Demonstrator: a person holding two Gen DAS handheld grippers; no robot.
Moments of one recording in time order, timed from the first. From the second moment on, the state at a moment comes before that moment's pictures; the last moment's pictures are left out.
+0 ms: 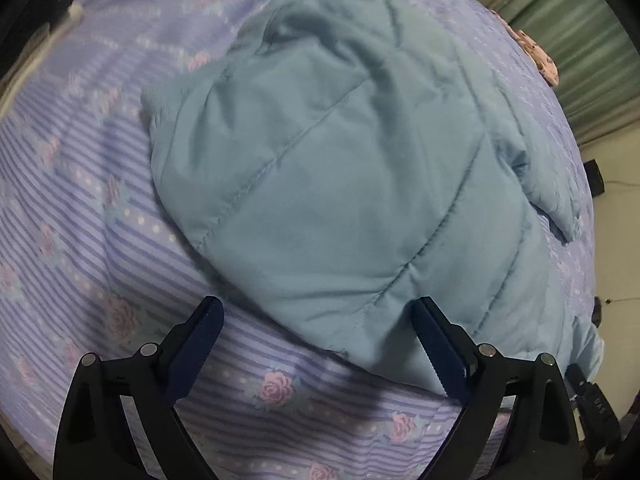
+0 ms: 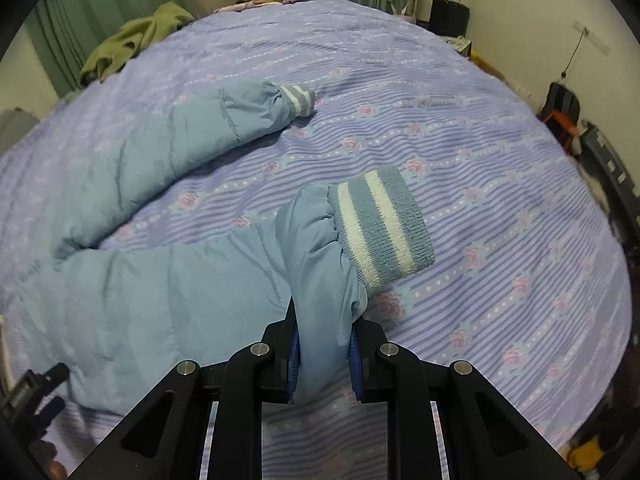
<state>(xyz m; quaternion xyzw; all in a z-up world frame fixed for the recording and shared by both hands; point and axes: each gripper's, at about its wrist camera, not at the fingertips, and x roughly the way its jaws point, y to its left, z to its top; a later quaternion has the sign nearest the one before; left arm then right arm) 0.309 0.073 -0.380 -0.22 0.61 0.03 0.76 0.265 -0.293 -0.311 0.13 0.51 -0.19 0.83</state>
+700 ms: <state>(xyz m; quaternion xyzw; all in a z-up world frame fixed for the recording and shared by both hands) 0.304 0.084 -0.290 -0.21 0.55 -0.04 0.81 0.244 -0.278 -0.246 0.14 0.47 -0.21 0.85</state>
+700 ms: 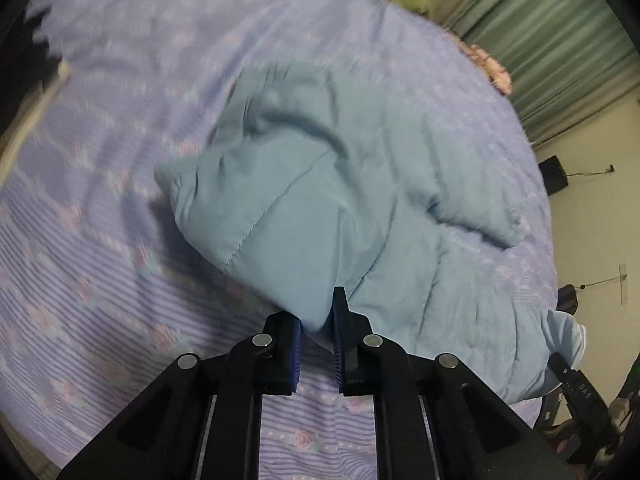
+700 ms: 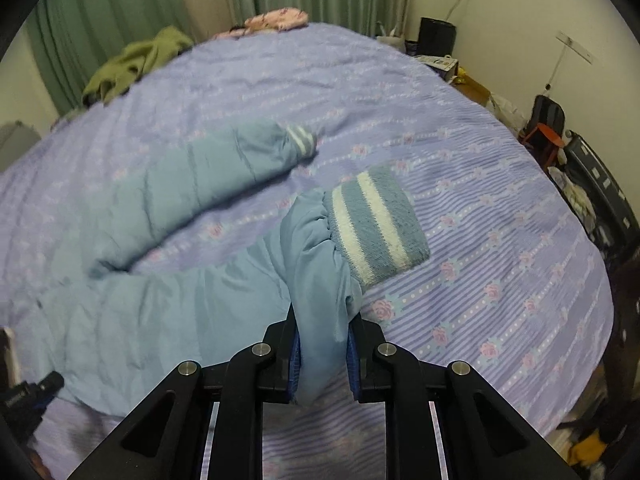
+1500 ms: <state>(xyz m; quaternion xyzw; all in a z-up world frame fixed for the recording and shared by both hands) 0.472 0.034 -0.240 -0.16 0.54 0.04 0.83 0.407 -0.335 -0.223 0.23 0.47 -0.23 0.82</state>
